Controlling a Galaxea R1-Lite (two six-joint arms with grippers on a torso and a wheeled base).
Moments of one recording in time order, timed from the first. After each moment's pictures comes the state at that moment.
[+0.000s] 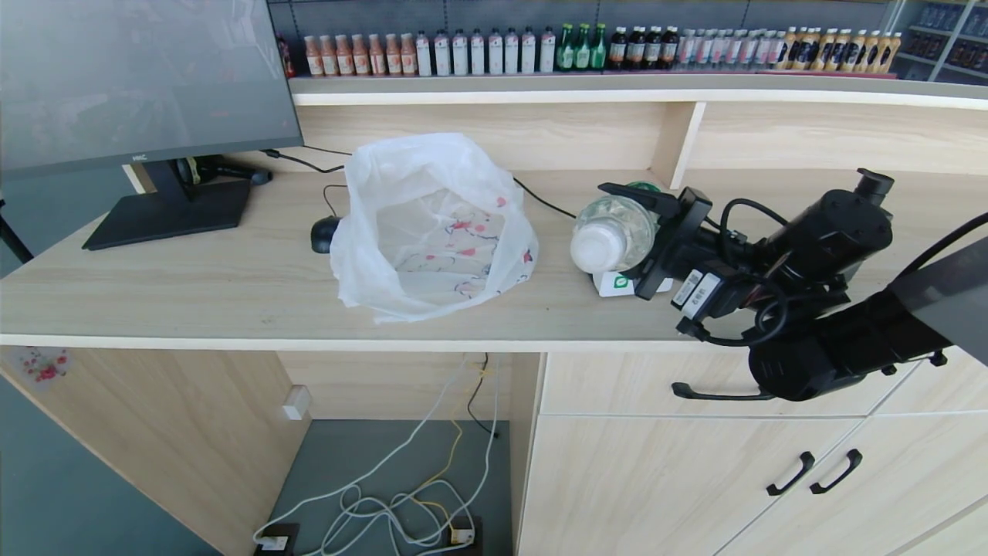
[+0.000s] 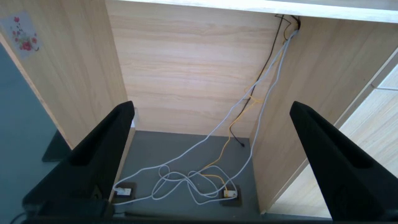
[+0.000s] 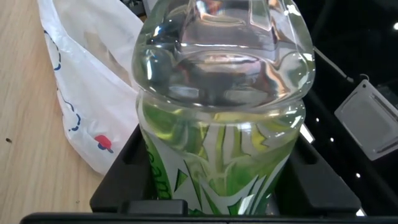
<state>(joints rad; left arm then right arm) 0.00 0.00 0.00 0.00 0.00 0.01 0.29 2.10 -1.11 -1.57 0.94 -1.09</state>
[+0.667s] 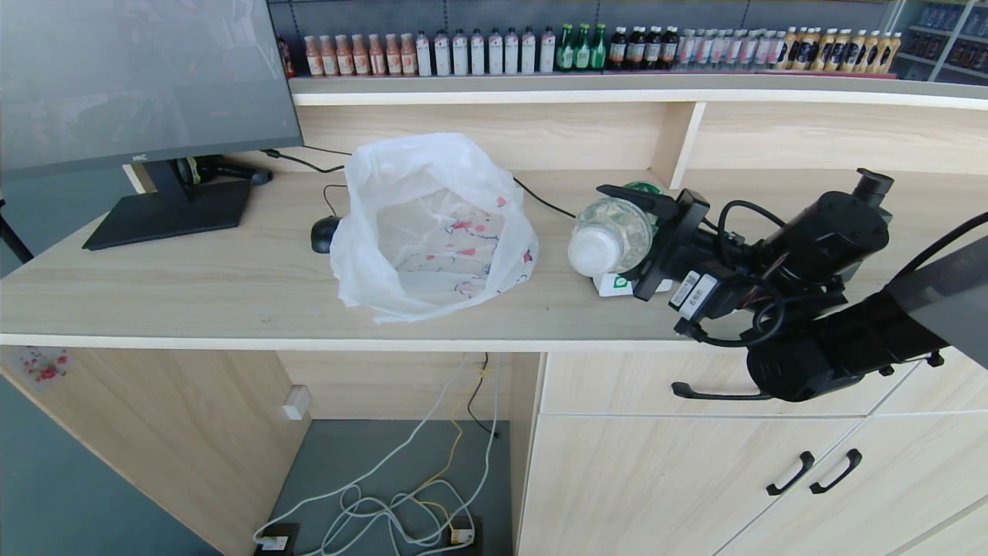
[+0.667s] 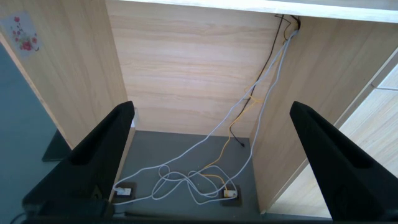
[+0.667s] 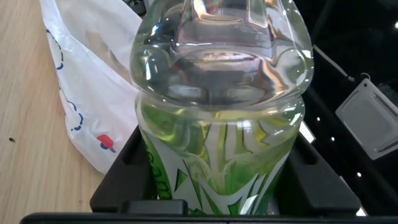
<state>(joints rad) 0.00 0.00 0.00 0.00 0.00 0.01 0.29 2.10 -1.11 -1.57 0.93 -1.09</state>
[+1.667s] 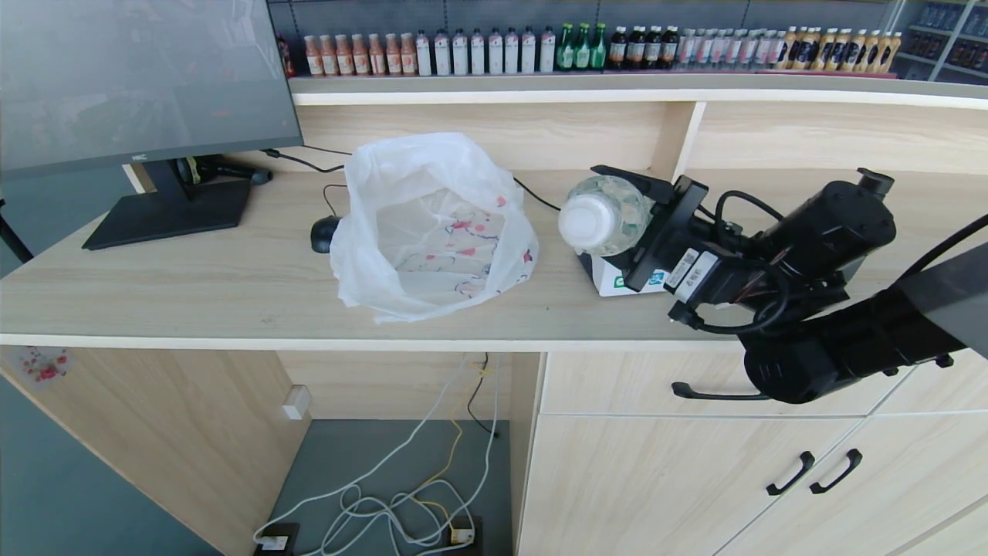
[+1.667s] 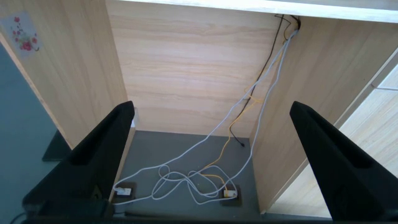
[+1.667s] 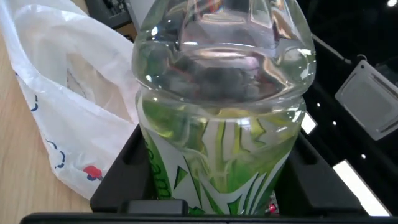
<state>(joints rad) 0.00 0.00 0.00 0.00 0.00 0.01 0.35 2.05 -1.10 -1.57 0.84 -1.01</state>
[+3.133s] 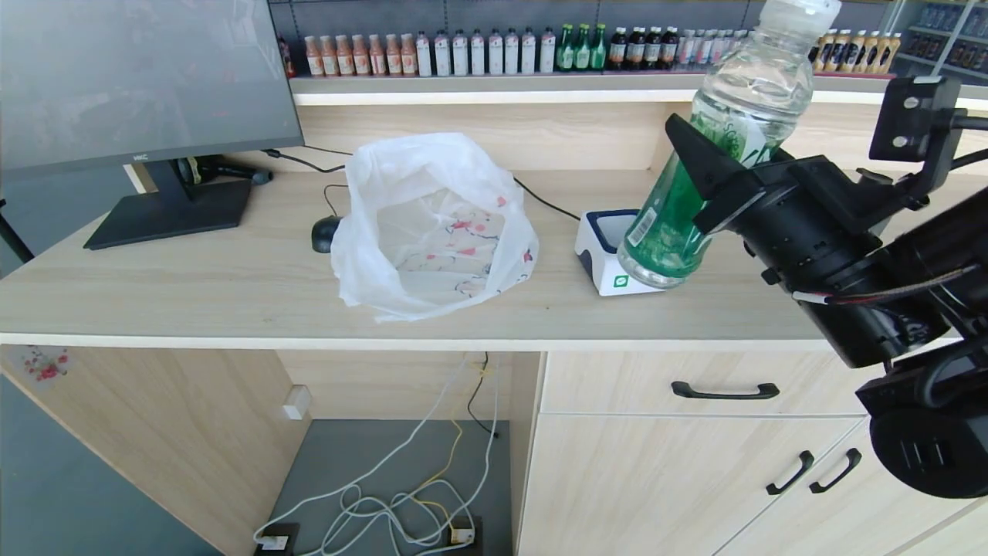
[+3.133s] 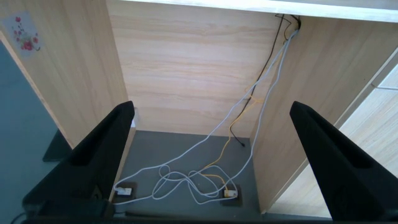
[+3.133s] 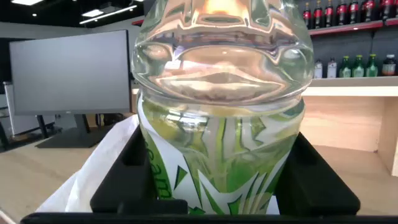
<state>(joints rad) 0.00 0.00 0.00 0.00 0.00 0.01 0.47 1.73 -0.77 -1.57 0.02 0.03</state>
